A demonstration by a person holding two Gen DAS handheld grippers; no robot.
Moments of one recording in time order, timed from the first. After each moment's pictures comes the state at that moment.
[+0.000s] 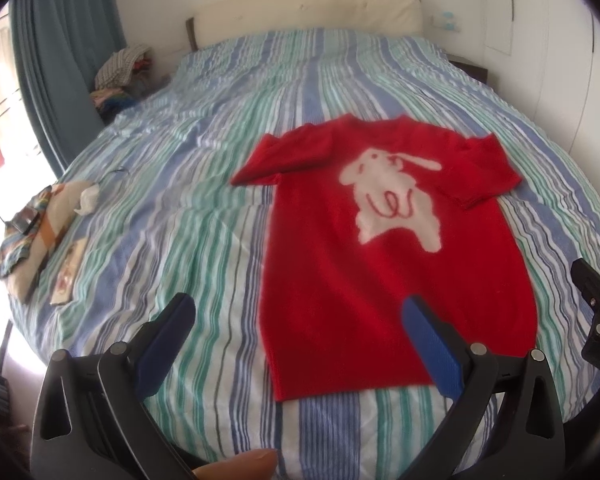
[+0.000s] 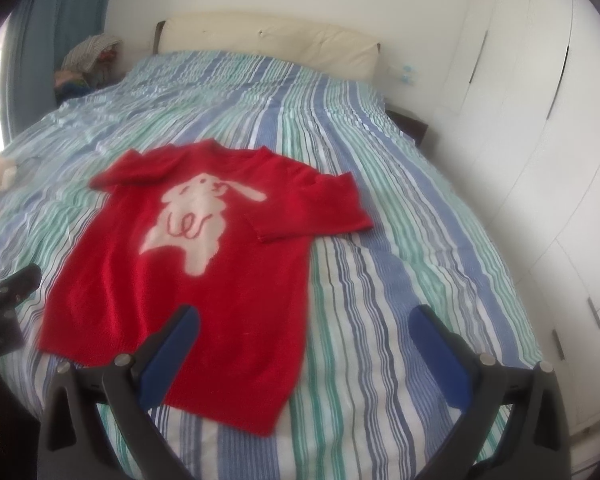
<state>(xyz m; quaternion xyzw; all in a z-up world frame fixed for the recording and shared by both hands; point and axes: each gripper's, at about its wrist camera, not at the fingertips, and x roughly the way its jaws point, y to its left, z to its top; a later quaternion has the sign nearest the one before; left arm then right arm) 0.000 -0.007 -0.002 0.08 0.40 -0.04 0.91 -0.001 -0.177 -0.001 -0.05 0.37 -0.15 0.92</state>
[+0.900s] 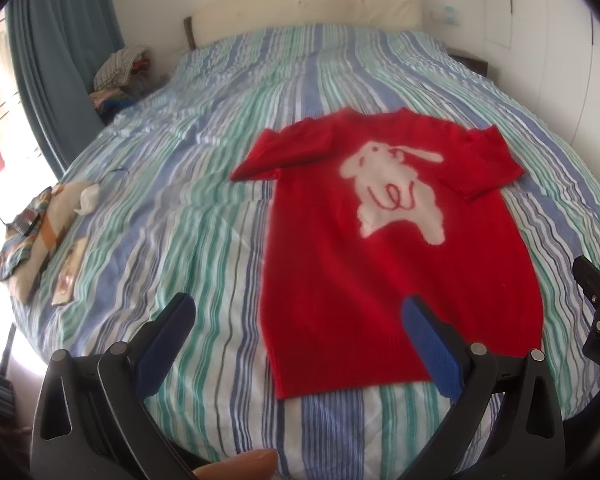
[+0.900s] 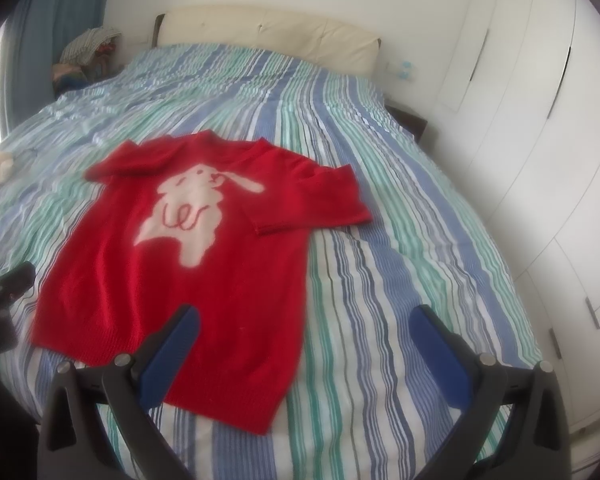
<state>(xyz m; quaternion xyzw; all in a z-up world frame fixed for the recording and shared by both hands) 0.000 -0.009 -0.008 0.09 0.40 -0.03 0.91 0.001 -0.179 -0.009 -0.05 0.38 -0.15 0.91</state>
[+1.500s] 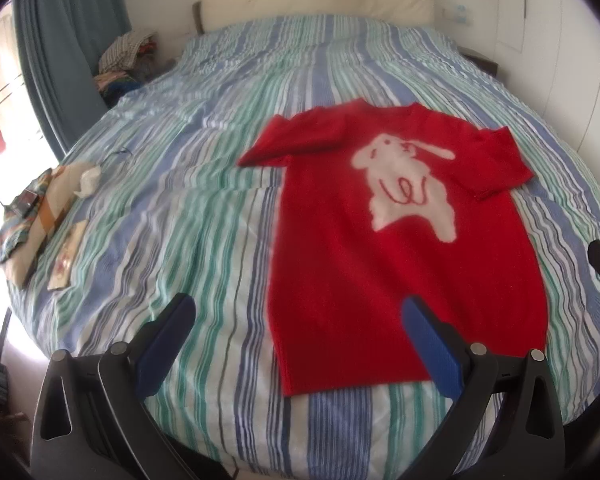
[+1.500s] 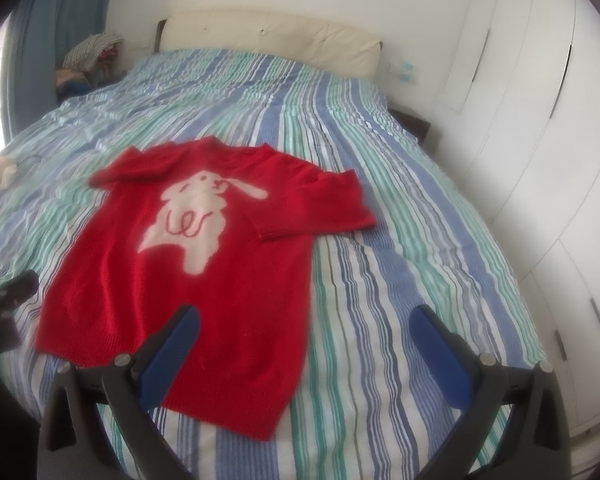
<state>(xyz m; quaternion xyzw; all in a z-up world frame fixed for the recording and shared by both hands) 0.009 0.006 -0.015 0.07 0.43 -0.02 0.90 0.005 -0.183 -0.005 -0.05 0.37 -0.14 0.92</state>
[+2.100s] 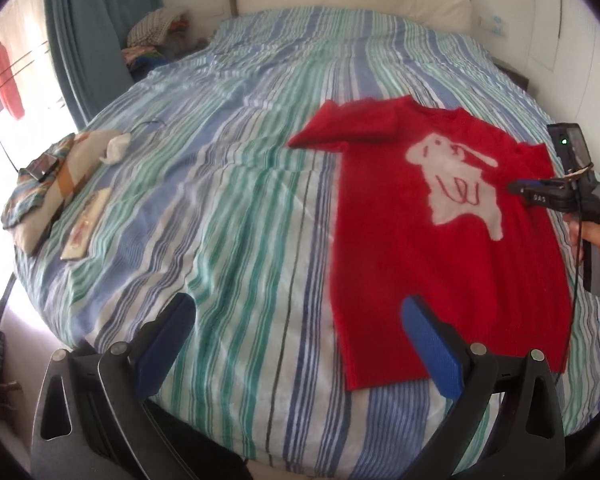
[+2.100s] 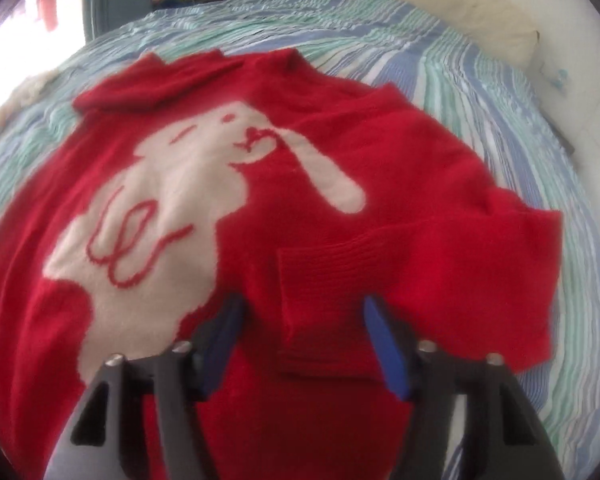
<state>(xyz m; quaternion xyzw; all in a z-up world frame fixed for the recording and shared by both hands) 0.017 0.059 -0.027 0.03 0.44 0.02 0.90 0.238 -0.233 -0.134 -0.09 0.47 0.08 0.88</state>
